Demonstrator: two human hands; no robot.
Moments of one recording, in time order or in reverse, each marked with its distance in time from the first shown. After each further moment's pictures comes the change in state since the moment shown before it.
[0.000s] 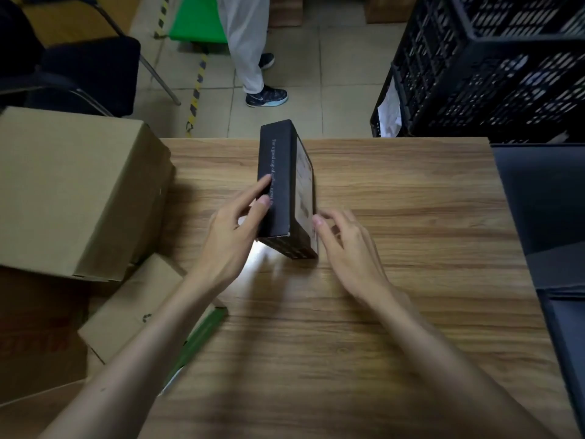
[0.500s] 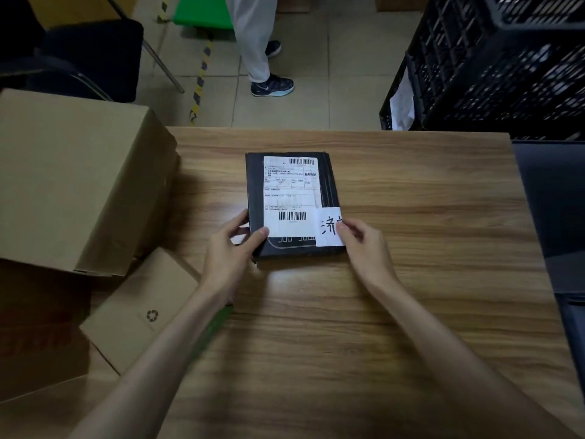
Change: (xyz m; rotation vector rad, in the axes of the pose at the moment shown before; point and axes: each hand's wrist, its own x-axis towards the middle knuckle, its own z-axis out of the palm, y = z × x) left_hand 0.001 -0.090 0.006 -0.174 0.147 -0.335; right_hand 0.017 0.040 0.025 0.227 0.038 0.362
